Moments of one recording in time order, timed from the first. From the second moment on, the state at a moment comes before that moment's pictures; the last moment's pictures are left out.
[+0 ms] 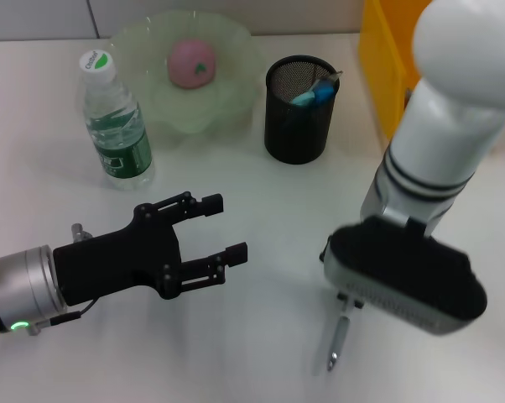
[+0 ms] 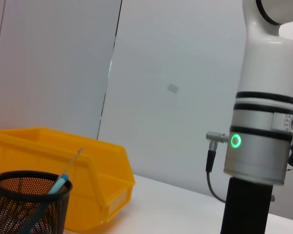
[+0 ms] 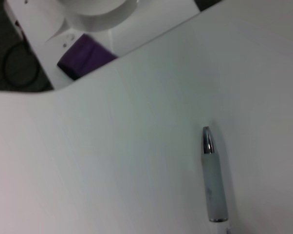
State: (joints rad) left arm -0.40 -2.06 0.99 0.33 1.57 1.61 -0.93; right arm 0.83 2.09 -1.89 -1.16 -2.50 -1.57 1.24
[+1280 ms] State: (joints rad) left arm -0.37 -2.06 0.91 0.34 1.57 1.69 -0.92; right arm 0.59 2.06 -0.75 -0.81 -2.09 -1.78 1.08
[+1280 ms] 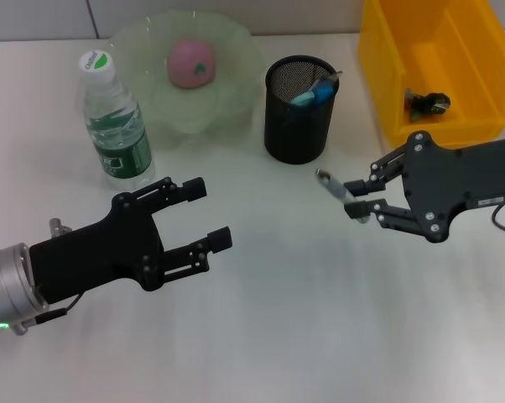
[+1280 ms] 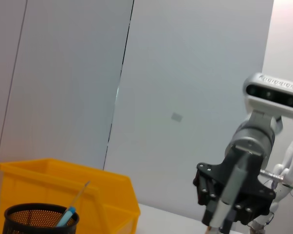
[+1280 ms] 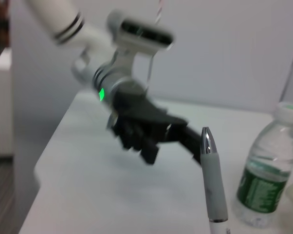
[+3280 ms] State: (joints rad) left arm -0.41 -2.07 0.92 0.34 1.58 1.66 -0.89; right arm 0.46 2.08 -0.67 -0.44 -1.65 -1.57 0.95
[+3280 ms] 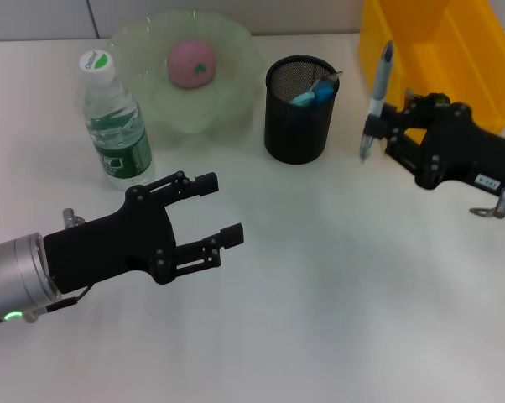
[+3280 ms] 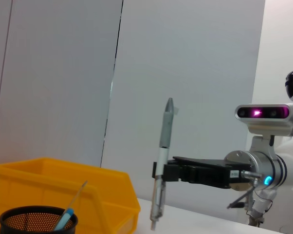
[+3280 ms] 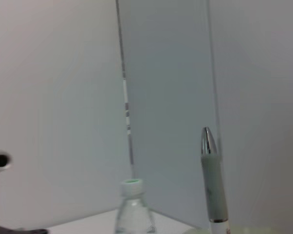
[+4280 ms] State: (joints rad) left arm -0.42 -2.07 0.91 0.30 1.57 1.64 -0.84; right arm 0.50 2.09 -0.68 -0.43 -1.44 -1.46 -0.05
